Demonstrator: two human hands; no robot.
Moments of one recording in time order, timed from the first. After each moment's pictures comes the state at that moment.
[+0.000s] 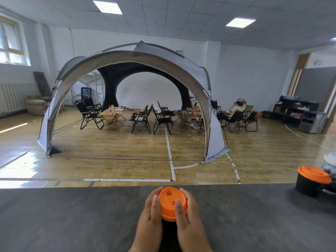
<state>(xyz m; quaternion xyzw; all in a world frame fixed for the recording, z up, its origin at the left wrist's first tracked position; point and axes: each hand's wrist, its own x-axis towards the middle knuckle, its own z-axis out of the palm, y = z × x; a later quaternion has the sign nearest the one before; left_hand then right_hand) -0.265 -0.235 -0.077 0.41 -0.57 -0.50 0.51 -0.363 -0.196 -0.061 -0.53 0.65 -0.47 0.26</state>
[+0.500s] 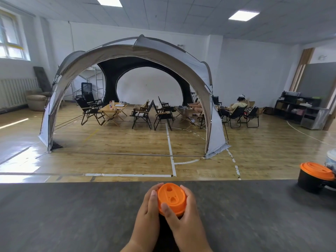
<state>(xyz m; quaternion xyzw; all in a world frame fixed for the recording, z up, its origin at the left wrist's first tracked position) -0.261 -0.238 -0.076 0.38 -0.52 -0.57 0.52 -0.359 -0.194 -0.064 -0.54 0.66 -0.46 0.25</state>
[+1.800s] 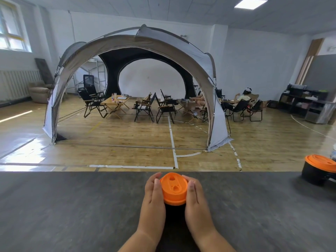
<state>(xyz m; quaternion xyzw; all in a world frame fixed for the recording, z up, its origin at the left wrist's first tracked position) -0.266 -0.227 -0.069 0.44 -0.50 -0.53 0.52 -0.367 -0.200 -0.068 -0.50 0.60 -0.55 0.29</state>
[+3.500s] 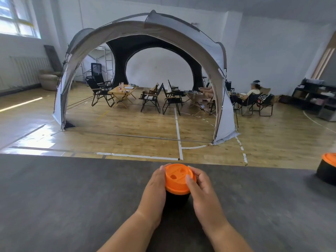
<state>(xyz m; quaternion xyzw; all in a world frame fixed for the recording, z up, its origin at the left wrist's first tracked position) -0.252 -0.245 -0.069 0.44 -0.46 -0.63 0.45 -0.368 -0.197 -0.058 -0.49 0.57 -0.55 0.37</state>
